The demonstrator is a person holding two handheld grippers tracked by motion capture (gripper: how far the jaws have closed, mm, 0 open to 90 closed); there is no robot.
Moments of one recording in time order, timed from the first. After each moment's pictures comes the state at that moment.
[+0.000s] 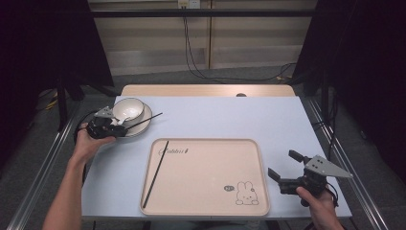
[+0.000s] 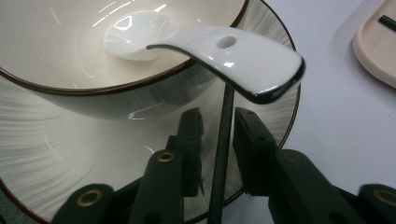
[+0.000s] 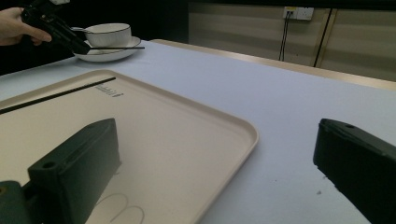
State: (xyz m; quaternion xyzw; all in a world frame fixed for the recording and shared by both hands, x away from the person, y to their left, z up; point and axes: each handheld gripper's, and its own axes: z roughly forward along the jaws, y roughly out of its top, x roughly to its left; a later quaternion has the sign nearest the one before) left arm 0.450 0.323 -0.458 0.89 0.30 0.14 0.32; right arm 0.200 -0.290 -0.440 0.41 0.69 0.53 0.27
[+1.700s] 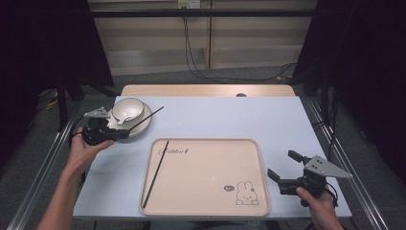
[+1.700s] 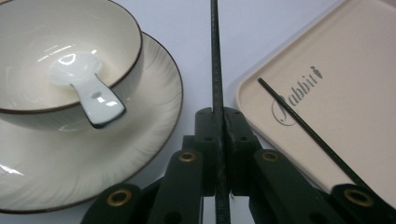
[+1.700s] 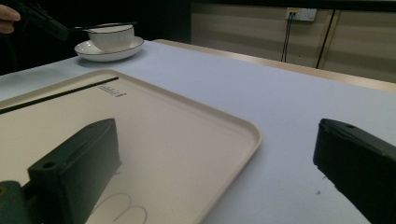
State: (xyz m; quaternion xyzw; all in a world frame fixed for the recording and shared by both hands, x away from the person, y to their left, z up) left arm 0.395 0.305 -0.411 0.85 0.34 0.08 0.39; right arm 0.199 -0.288 -0.439 0.40 0.69 0.53 0.27
